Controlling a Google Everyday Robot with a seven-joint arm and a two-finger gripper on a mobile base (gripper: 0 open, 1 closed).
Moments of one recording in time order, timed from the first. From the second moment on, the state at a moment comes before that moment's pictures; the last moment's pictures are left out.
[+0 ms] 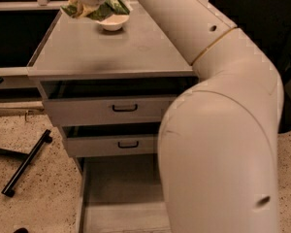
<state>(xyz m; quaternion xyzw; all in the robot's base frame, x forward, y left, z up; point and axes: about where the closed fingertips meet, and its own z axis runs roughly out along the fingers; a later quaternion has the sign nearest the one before) 0.750 0.176 1.000 -0.87 0.29 -0.17 0.35</state>
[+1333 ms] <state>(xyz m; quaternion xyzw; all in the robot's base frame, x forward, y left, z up) 0.777 0.151 0.935 -0.87 0.38 -0.09 0.30</state>
